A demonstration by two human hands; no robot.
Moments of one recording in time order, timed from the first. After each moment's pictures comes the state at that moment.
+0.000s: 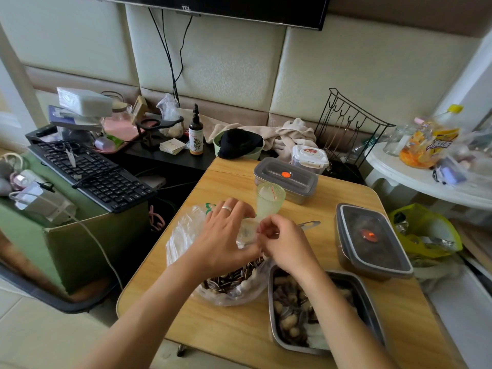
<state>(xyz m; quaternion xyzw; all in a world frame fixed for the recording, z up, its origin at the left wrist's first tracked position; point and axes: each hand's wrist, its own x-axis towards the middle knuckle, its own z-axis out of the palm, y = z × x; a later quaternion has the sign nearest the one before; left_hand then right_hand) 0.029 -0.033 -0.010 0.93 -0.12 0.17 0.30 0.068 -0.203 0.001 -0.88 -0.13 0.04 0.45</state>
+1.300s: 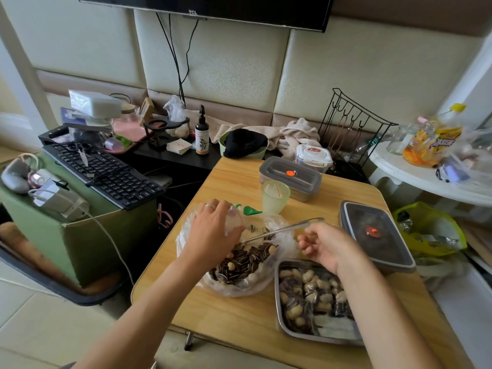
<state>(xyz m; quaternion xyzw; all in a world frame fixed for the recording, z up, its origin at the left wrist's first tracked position) 0.020 -0.016 -0.014 0.95 0.05 0.16 0.28 0.085 -0.251 0.011 -0.69 0.21 0.17 0.67</state>
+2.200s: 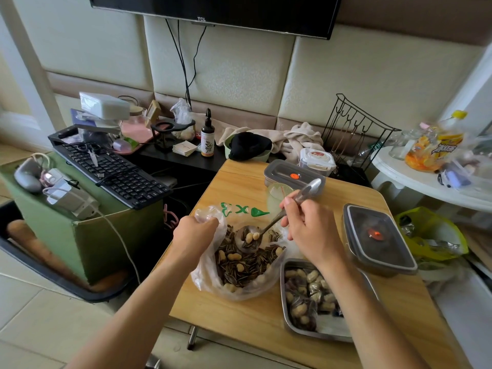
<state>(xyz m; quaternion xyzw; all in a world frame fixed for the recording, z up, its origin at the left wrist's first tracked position) 0.012 0.011 -0.011 0.75 0.33 0.07 0.57 0.049 -0.212 0.044 -0.86 -0.23 -0.15 0.43</state>
